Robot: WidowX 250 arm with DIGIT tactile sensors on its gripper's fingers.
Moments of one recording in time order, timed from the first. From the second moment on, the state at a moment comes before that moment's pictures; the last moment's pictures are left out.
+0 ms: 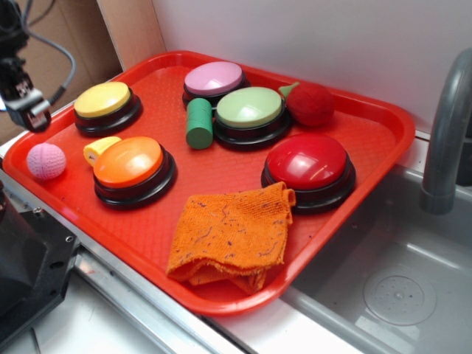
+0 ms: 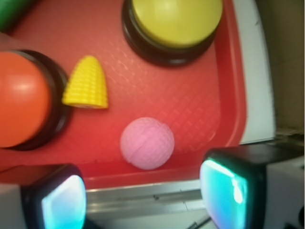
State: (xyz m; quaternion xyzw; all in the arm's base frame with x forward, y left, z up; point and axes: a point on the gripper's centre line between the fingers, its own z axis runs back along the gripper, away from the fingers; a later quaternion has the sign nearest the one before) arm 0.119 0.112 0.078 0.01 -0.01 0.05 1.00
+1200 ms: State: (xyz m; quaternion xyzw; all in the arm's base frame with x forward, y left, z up) arm 0.126 0.115 0.018 -0.04 -0.02 0.07 1.00
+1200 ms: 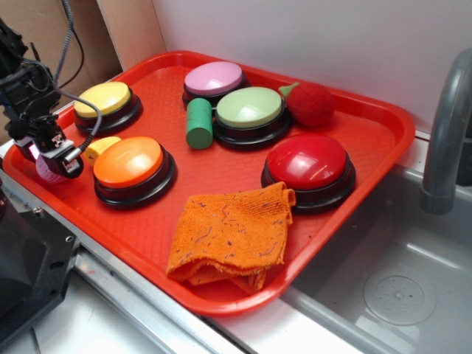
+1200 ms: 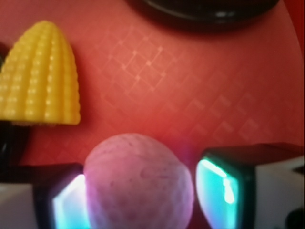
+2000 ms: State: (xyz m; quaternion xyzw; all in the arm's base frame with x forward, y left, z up) arm 0.172 0.075 0.080 -0.02 0.01 0.01 1.00
